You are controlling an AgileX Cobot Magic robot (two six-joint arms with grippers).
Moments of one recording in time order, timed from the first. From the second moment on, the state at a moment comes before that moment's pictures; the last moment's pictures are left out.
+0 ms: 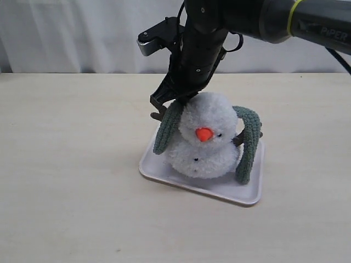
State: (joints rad) left arm 0.02 0.00 0.00 -0.06 0.31 0.11; right arm 0.58 2.03 -1.81 -0.12 1.08 -0.12
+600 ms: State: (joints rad) left arm 0.02 0.00 0.00 -0.06 0.31 0.11; right arm 0.58 2.04 -1.81 0.00 1.11 -0.19
